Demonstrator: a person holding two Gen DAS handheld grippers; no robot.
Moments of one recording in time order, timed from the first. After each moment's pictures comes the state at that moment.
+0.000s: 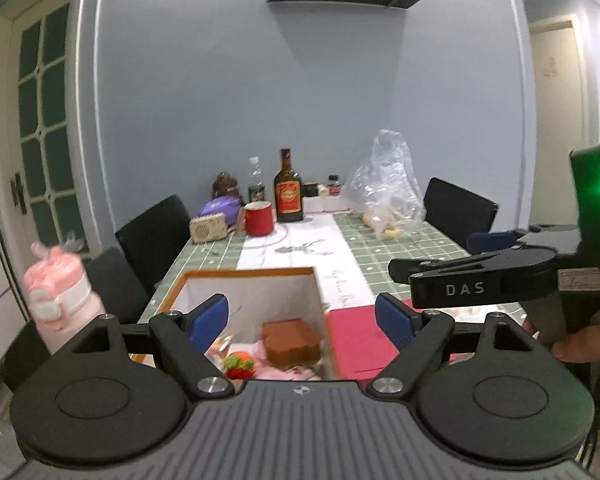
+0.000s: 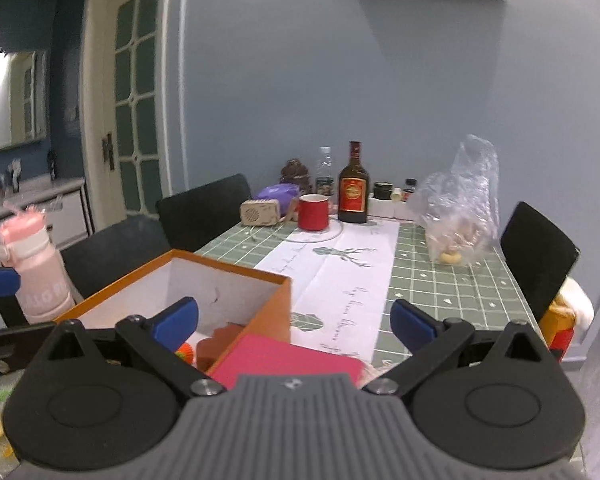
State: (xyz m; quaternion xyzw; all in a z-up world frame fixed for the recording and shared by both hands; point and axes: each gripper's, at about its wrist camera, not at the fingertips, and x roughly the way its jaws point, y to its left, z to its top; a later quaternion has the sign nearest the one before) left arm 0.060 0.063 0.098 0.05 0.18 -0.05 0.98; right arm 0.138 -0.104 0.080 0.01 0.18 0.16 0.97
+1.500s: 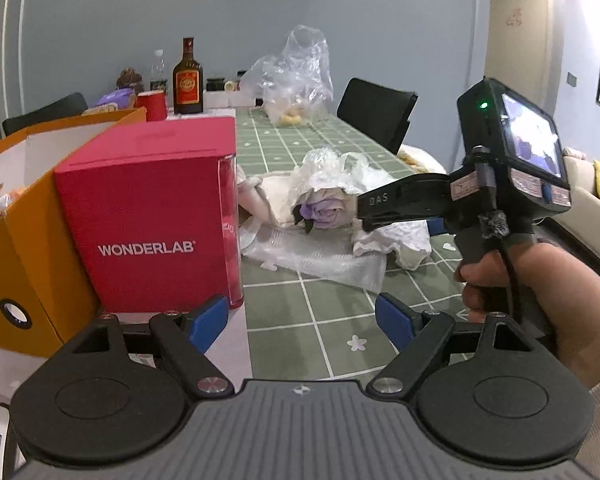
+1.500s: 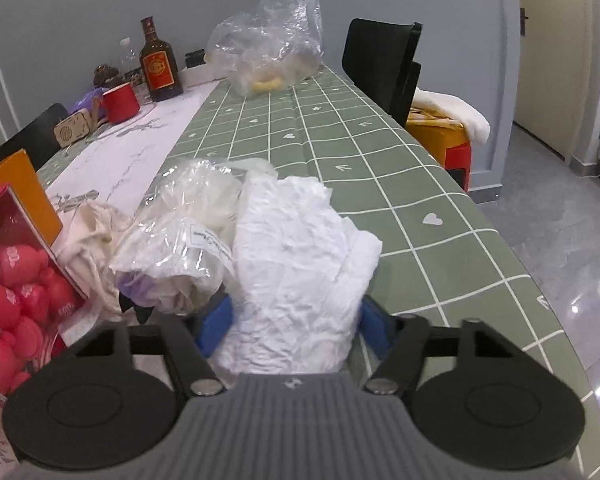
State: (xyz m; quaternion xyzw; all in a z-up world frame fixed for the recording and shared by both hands) left arm 0.068 -0.071 -0.061 0.02 0.30 -0.13 0.95; right arm 0.186 -0.248 -0.081 0.09 0.36 -0.03 0.93
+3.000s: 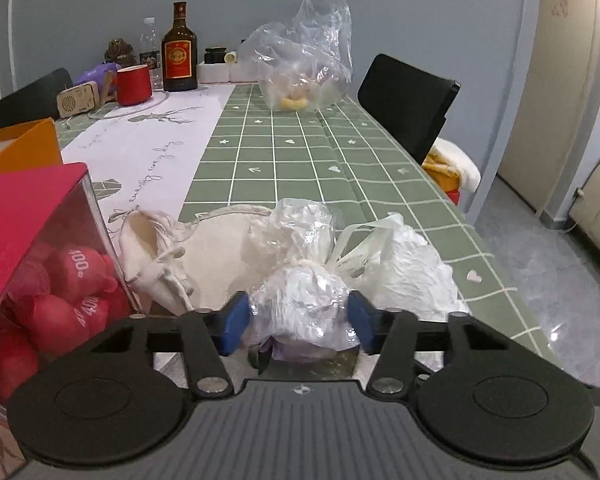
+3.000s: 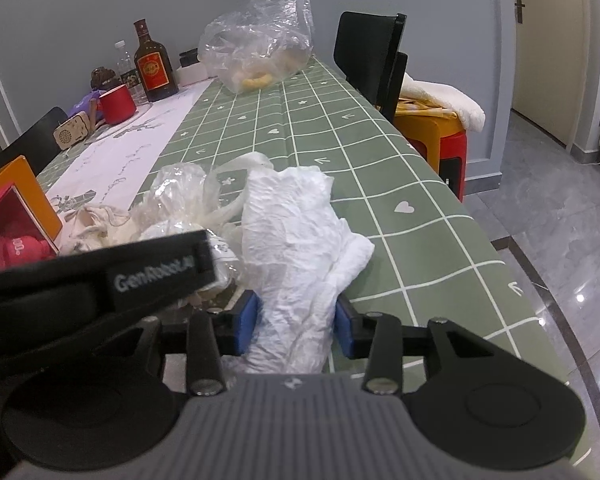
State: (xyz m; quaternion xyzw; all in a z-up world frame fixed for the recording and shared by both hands) left arm 0.211 -0.149 -0.060 0.00 0.34 -0.09 0.93; right arm 0.172 -0.269 -0.081 0.12 0.37 -0.03 0.92
